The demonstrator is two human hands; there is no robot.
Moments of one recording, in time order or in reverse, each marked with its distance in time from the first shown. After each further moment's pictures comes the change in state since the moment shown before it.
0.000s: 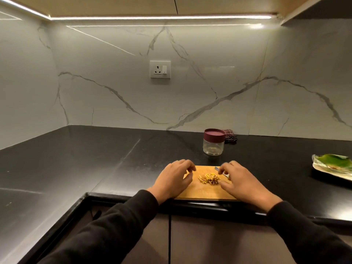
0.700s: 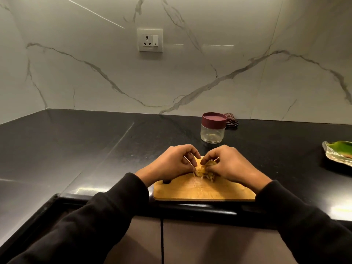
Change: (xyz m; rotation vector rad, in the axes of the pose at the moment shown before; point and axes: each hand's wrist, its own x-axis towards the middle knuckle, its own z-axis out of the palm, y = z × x) left_hand 0.043 -0.014 0.002 -0.500 -0.293 -0.159; right_hand 0.058 -0.013 0.008 0.241 -0.133 0.052
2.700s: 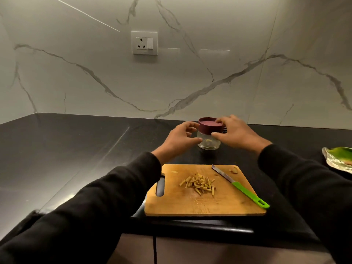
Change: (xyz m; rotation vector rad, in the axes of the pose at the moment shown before) left_hand 0.087 0.007 -0.010 -0.161 0.276 -0.045; right_hand 0.089 0.039 -0.061 -0.245 0.263 -0.030
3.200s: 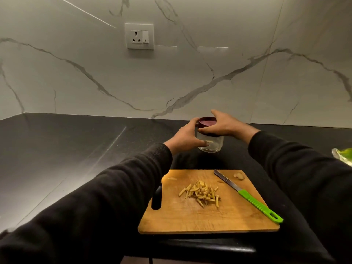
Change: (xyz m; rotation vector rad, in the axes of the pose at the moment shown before) left_hand 0.063 -0.022 0.019 0.137 -0.161 -0.038; right_hand 0.084 0.015 0.030 0.147 -0.163 0.130
